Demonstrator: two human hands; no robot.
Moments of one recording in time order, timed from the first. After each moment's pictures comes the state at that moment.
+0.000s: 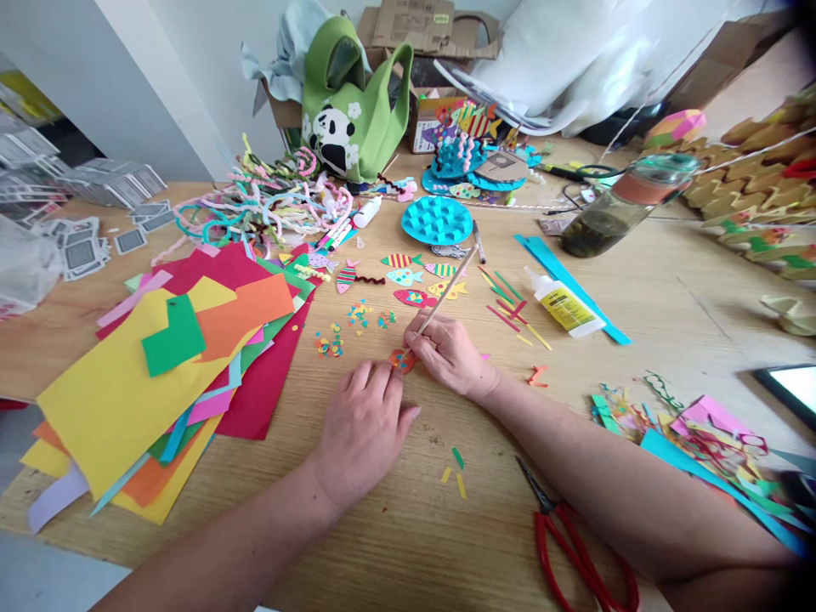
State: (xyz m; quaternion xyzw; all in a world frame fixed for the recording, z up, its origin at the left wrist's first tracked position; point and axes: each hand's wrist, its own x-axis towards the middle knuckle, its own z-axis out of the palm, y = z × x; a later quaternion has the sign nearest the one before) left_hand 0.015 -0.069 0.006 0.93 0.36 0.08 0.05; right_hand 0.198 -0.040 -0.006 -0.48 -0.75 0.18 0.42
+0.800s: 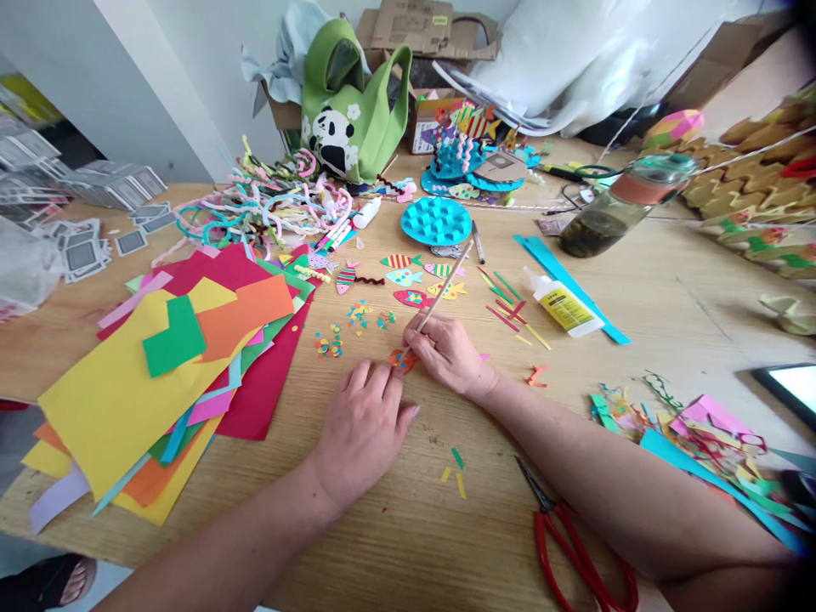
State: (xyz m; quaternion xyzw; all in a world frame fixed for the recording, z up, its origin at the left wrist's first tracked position) left_hand 0.015 -0.067 0.007 0.93 0.36 0.08 0.05; right_hand 0.196 -0.040 -0.006 -0.51 -0.73 0.19 0.42
